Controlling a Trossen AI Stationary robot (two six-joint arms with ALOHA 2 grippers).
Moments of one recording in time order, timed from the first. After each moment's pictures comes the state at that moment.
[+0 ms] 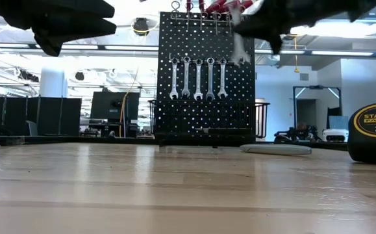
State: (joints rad) left arm -0.77 1.54 0.56 0.78 -1.05 -0.31; right arm 0.04 1.11 0.63 0.25 0.29 0.28
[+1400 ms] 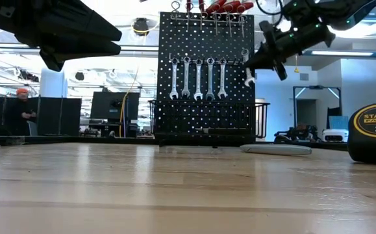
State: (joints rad) left arm -0.73 1.54 0.56 0.67 -1.03 -0.46; right arm -0.73 1.15 0.75 0.05 -0.28 0.37
